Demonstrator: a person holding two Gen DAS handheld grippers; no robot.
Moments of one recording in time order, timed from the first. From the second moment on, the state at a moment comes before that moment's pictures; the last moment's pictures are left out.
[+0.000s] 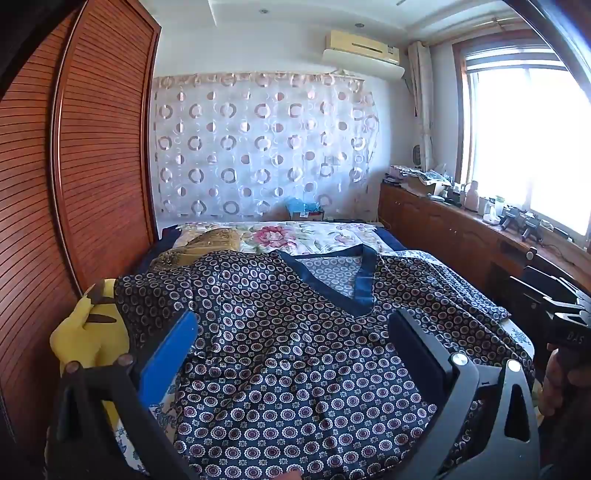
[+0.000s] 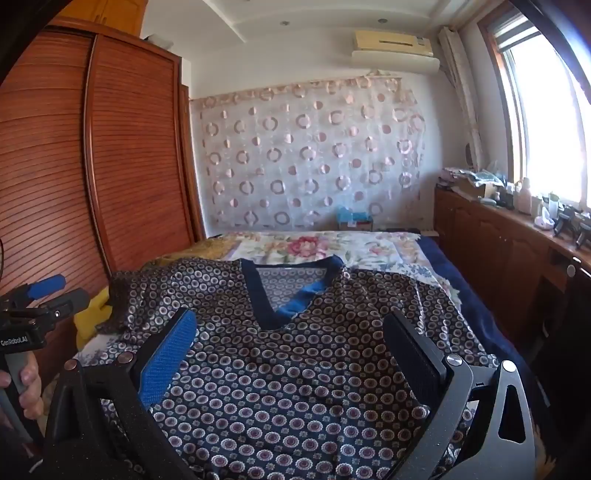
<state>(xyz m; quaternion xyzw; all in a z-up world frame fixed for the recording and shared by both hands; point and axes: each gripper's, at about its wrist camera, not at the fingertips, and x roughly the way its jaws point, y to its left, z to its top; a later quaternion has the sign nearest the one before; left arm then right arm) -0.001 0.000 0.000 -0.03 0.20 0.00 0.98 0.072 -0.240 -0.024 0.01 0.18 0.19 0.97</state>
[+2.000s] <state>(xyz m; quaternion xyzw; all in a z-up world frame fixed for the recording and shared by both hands) -0.006 -0.001 0.003 -0.02 0.19 0.01 0.98 0.069 -0.234 -0.023 0.00 0.17 0.19 0.97</state>
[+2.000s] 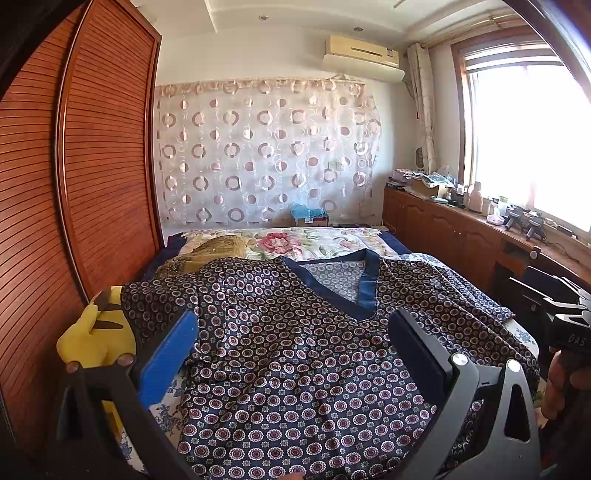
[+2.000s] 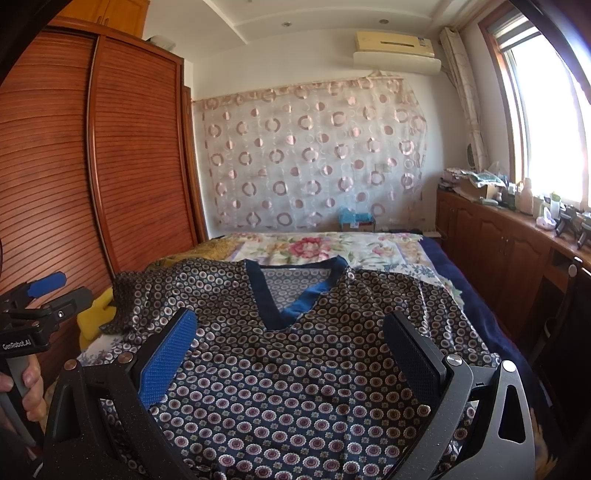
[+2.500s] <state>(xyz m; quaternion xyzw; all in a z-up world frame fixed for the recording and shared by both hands) -0.006 -0.001 0.003 -0.02 0.19 0.01 0.98 0.069 -0.233 -0.022 0.00 0.17 0.19 0.97</state>
